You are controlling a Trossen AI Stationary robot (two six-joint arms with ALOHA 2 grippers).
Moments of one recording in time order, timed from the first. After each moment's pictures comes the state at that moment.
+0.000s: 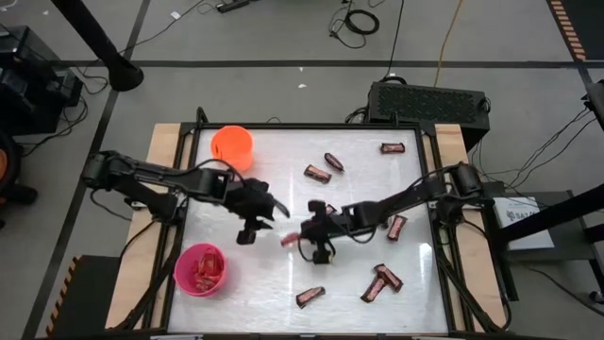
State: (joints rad) left arm -0.09 1.33 1.01 -0.57 0.19 -0.03; right arm 0.21 1.83 1.10 -0.02 0.12 0.07
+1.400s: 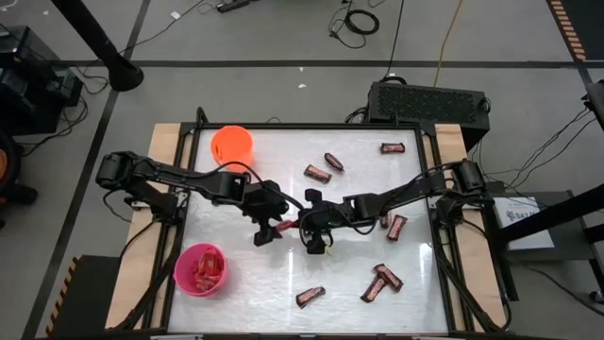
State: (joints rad) left arm -0.05 1.49 1.01 -0.47 0.26 -0.26; right arm 0.15 1.81 1.10 0.09 0.14 0.01
